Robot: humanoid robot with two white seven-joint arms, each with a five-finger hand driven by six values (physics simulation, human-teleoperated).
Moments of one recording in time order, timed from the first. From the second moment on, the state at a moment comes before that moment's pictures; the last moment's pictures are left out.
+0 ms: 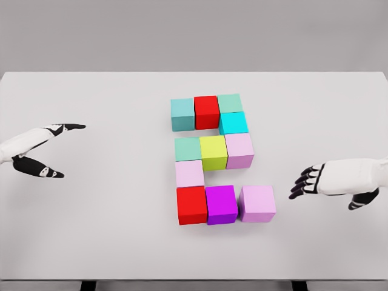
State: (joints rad) left arm -0.28 0.97 -0.49 -1.32 0.12 -0.61 -0.37; right arm -0.79 -1.27 1.08 -1.76 0.17 -0.61 0.61
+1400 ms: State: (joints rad) left arm -0.28 0.96 -0.46 -1.29 0.12 -0.61 -0.37; right arm -0.79 -1.17 1.09 -1.76 0.17 -0.61 0.61
